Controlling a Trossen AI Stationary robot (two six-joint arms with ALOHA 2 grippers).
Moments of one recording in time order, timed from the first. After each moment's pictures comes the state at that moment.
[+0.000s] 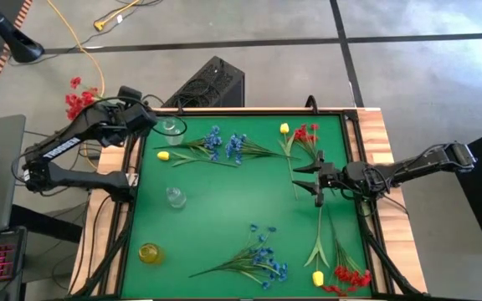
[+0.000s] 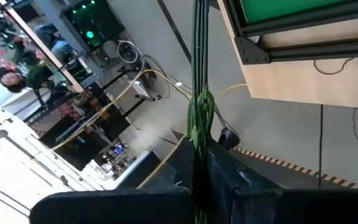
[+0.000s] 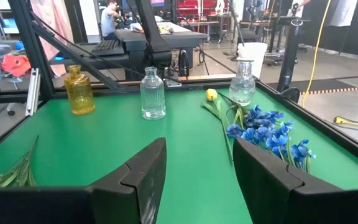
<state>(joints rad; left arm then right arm) 0.48 1.05 1.34 -1.57 -0.92 0.93 0.15 0.67 0.16 0.45 0.29 0.05</state>
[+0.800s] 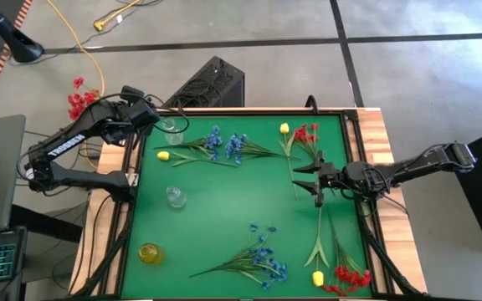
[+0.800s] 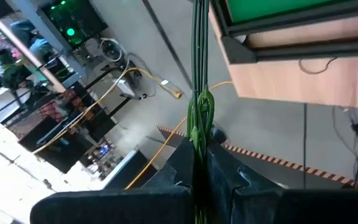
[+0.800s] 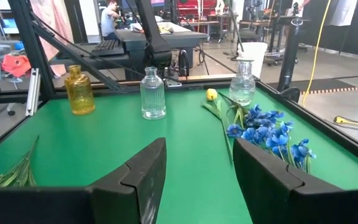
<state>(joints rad) 0.52 1.09 1.34 -1.57 -0.87 0.94 0.15 0.67 0.16 0.45 0.29 0.05</state>
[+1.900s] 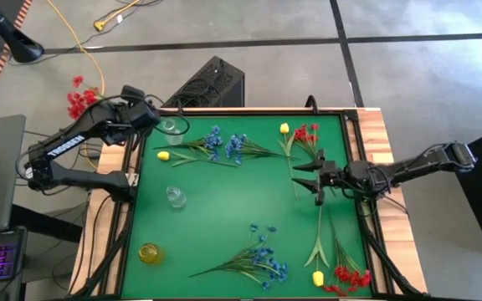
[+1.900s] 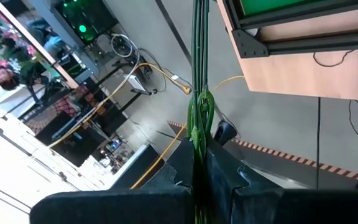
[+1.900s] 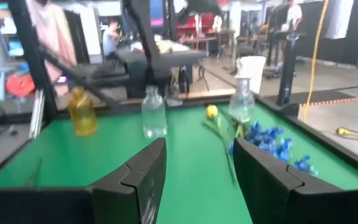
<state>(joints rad) 0.48 1.09 1.34 -1.57 -0.93 0.94 0.15 0.68 0.17 0.53 0.31 0.06</state>
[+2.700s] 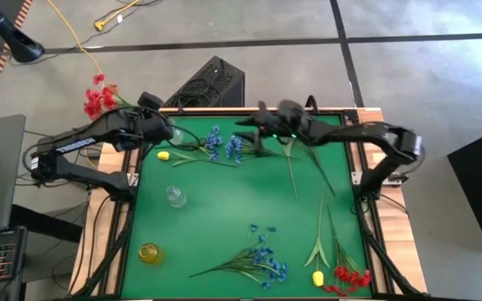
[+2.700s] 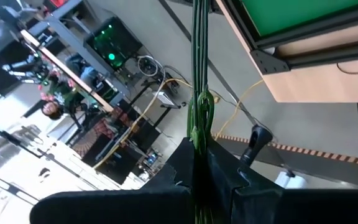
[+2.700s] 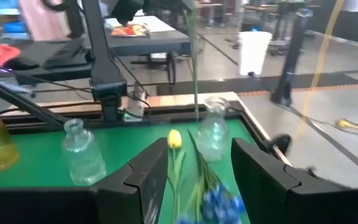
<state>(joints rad) 0.30 1.17 1.33 -1.56 -0.98 0.94 -0.38 1.62 1.08 0.42 -0.27 -0.04</state>
